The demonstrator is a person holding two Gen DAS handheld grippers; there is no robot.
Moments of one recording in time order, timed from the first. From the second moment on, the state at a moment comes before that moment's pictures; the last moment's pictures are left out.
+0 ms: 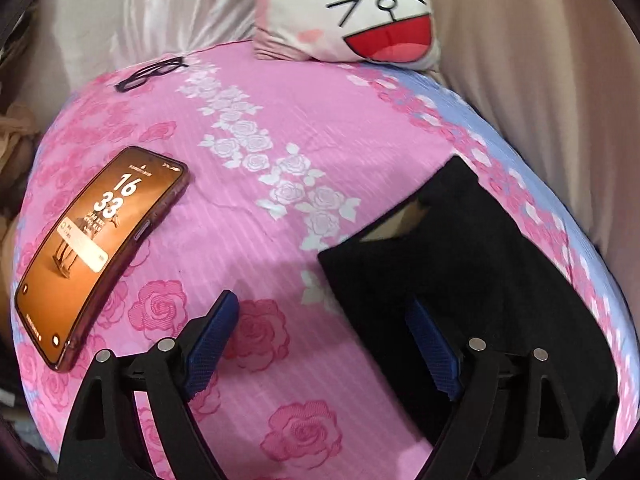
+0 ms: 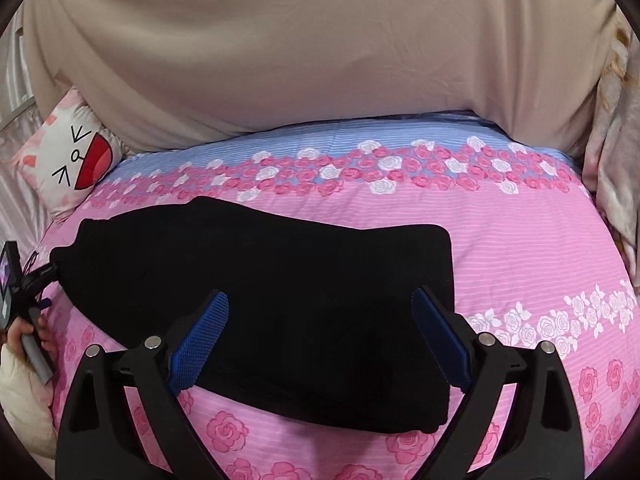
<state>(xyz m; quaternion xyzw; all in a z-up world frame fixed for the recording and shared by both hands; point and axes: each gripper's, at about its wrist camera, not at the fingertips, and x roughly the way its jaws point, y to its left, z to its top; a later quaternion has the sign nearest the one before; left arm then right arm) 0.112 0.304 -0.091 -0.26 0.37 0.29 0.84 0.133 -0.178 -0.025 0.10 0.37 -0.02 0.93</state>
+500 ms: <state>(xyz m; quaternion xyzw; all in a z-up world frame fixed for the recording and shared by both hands) 0.108 0.316 -0.094 -0.40 0.30 0.15 0.85 0.126 -0.201 -0.033 0.12 0.37 -0.06 0.92</state>
